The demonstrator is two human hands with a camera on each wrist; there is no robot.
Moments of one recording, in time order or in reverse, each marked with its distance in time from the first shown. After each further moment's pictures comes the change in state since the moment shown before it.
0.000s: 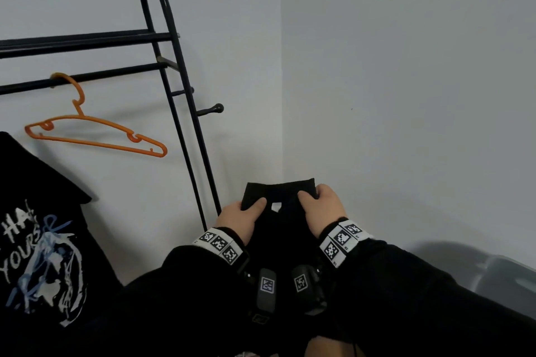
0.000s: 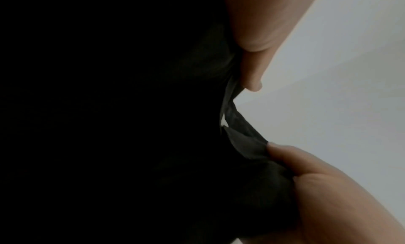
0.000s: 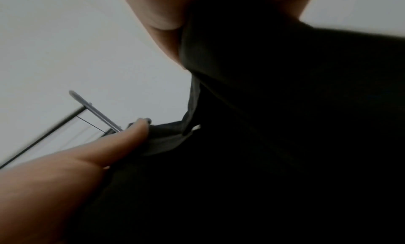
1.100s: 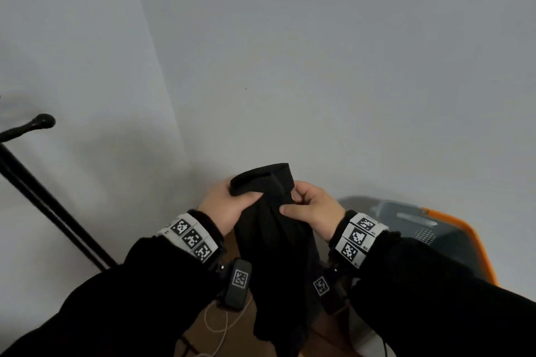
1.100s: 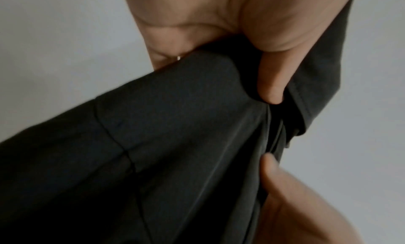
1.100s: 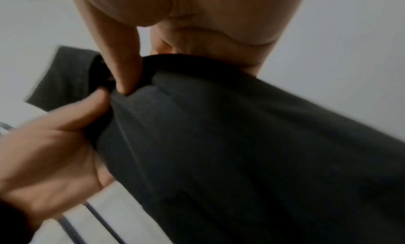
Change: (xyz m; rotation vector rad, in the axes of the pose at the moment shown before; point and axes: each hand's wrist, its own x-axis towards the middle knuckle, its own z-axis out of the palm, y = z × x) left_hand 0.047 0.081 0.129 -0.168 -0.518 0.396; right_hand 0.016 0.075 -0.126 0.432 -0.143 -0.040
